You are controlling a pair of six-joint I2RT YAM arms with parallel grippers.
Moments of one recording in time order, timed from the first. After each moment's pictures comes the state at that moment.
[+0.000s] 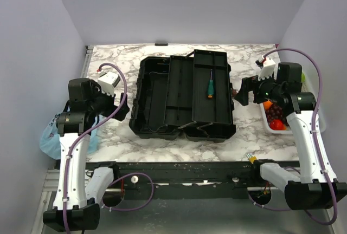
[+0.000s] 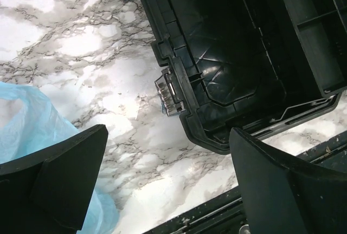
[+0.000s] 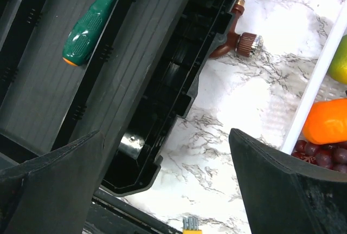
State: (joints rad) left arm 0.05 0.85 1.09 -0.93 0.44 0.26; right arm 0.01 1.05 1.20 -0.86 -0.40 -0.13
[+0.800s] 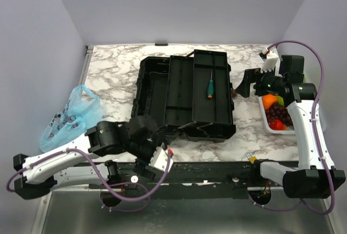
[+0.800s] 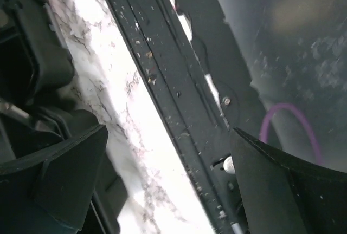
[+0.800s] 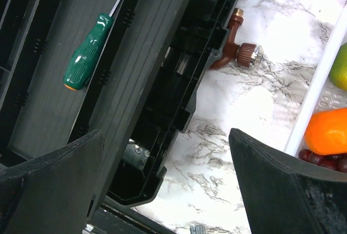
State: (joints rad) left arm -1.08 0.88 1.08 -1.11 0.52 0.71; right arm -0.04 1.16 1.28 -0.86 -0.46 -0.09
